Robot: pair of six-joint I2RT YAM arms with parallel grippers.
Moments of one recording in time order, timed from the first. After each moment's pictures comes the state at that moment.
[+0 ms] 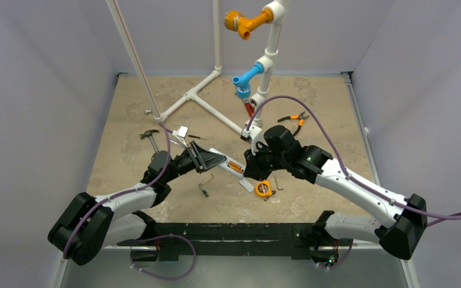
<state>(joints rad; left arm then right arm) -0.54 1.15 0.26 0.92 0.48 -1.27 0.84 1.14 0.99 -0.58 -0.28 0.15</state>
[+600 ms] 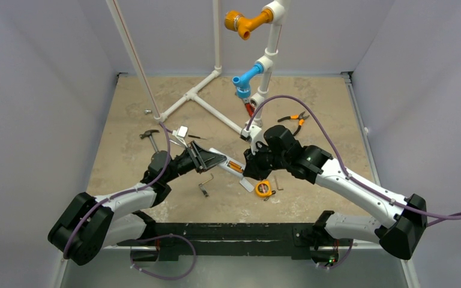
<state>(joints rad) -0.54 1.15 0.26 0.92 0.48 -1.27 0.84 1.14 0.99 -0.58 -0.28 0.15</state>
